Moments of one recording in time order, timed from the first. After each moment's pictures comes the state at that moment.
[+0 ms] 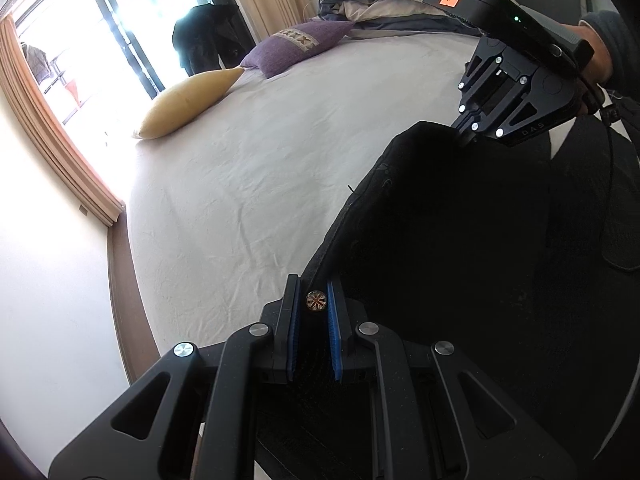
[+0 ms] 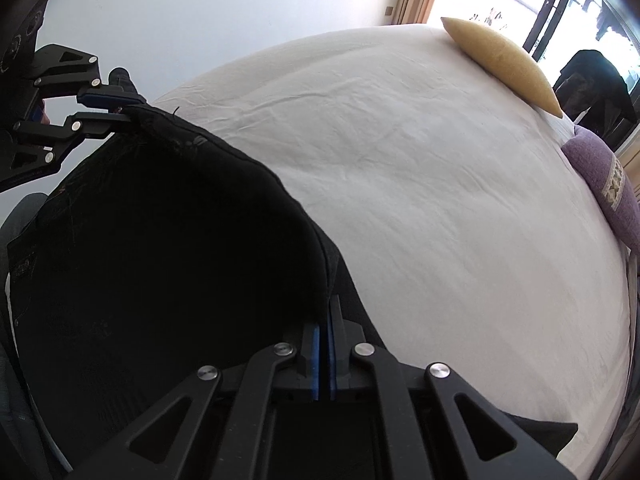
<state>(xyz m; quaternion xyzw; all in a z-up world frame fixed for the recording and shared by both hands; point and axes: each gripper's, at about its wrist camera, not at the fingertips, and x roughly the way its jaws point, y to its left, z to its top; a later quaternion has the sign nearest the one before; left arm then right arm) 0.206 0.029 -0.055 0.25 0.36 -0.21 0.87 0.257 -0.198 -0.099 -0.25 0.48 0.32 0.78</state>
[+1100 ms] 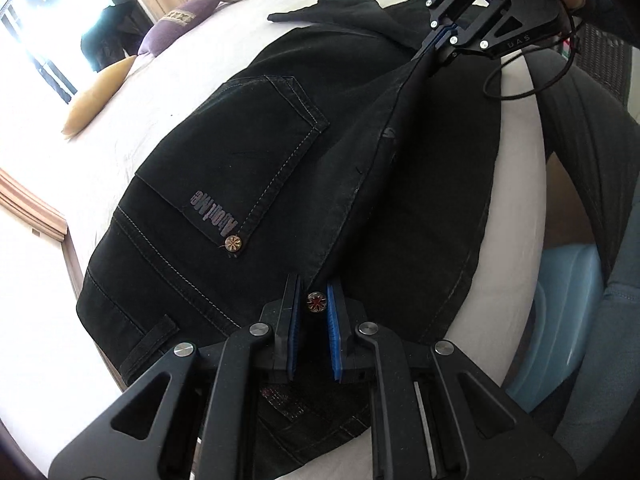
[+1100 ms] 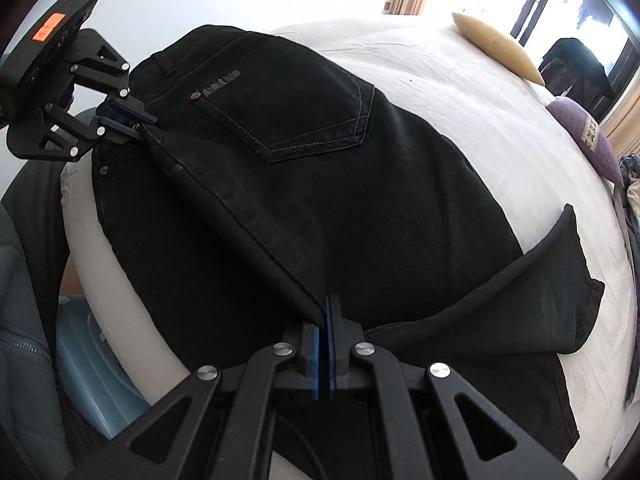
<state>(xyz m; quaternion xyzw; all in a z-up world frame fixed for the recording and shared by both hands) -0.020 0.011 -0.117 0.34 0.42 -0.32 0.77 0.022 -0.202 -0.123 -0.26 0.48 0.28 0.79</state>
